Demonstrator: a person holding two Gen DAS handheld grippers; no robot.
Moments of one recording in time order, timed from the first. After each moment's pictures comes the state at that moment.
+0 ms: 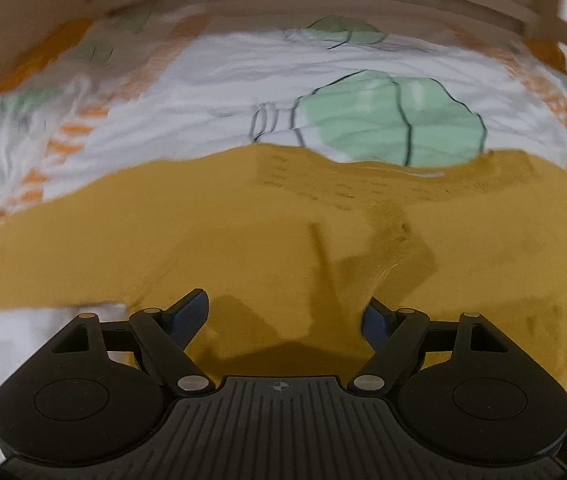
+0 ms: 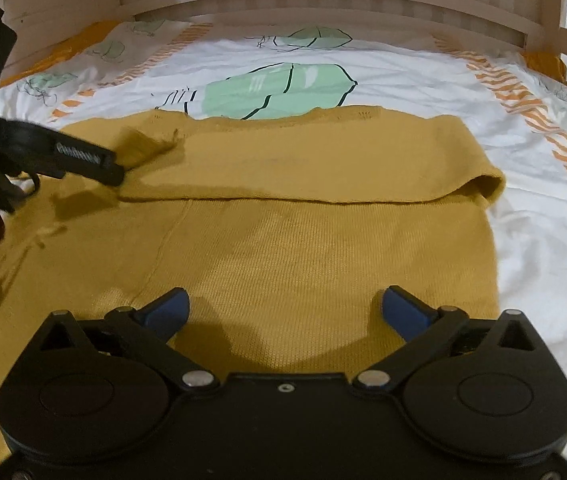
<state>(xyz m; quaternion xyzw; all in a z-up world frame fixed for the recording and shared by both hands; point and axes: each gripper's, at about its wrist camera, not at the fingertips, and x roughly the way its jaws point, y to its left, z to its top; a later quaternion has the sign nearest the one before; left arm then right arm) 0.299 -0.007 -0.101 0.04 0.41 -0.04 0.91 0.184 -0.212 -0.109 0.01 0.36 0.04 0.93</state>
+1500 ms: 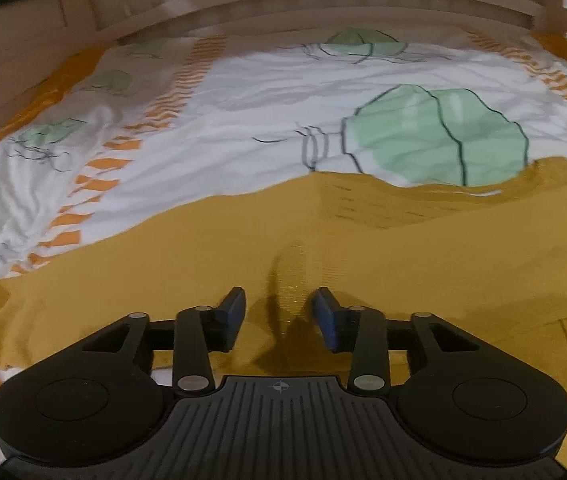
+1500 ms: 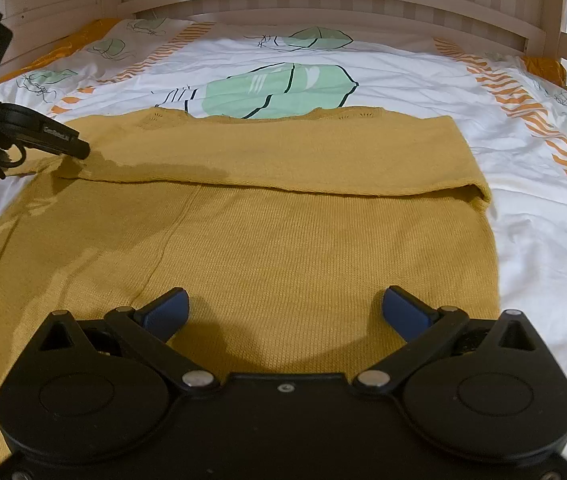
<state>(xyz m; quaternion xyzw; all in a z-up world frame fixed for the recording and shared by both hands) 0.320 0.017 -0.093 0.11 0.37 -0.01 0.92 0.185 -0.212 -0.109 0.00 0.36 0.04 0.93</state>
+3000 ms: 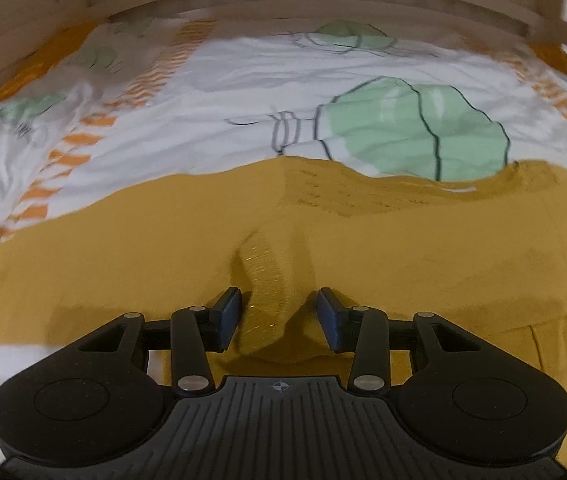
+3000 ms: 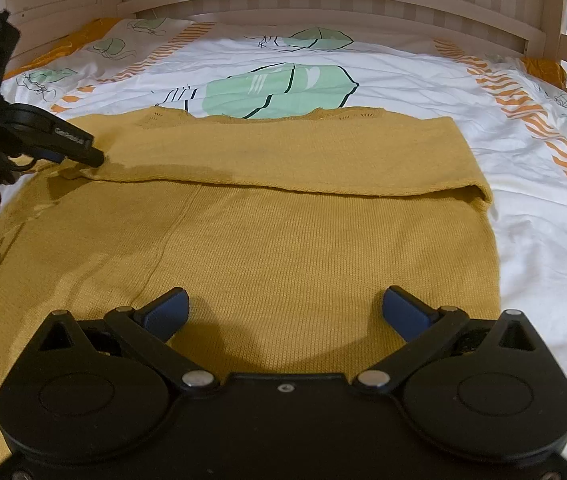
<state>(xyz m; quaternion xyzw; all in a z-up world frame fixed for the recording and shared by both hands) 0.318 0.002 -0.103 0.07 0.39 -0.05 0.92 0.185 -0.210 -0.110 0.00 0.36 0.04 0.93</state>
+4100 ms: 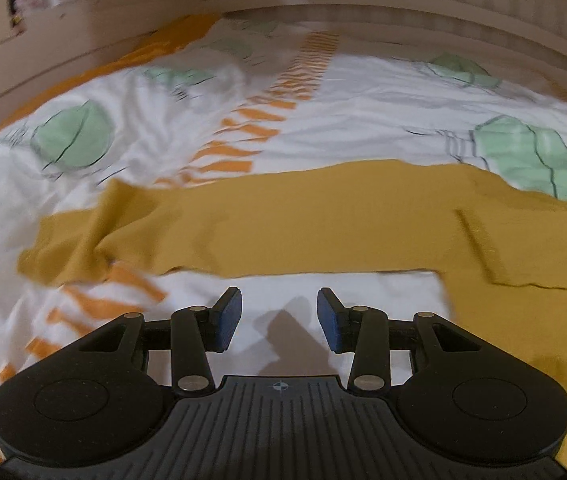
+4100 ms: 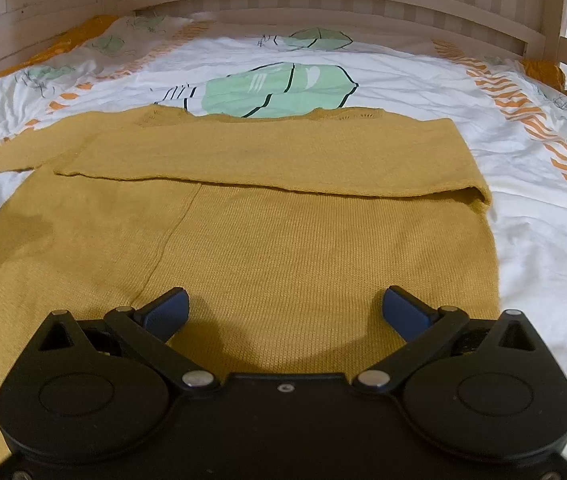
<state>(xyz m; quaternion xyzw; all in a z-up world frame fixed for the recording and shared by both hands) 0.252 0.158 -0.081 0.02 0.37 0.07 0.93 0.189 -0.205 -0.102 -0.01 0.37 0.04 0.93</state>
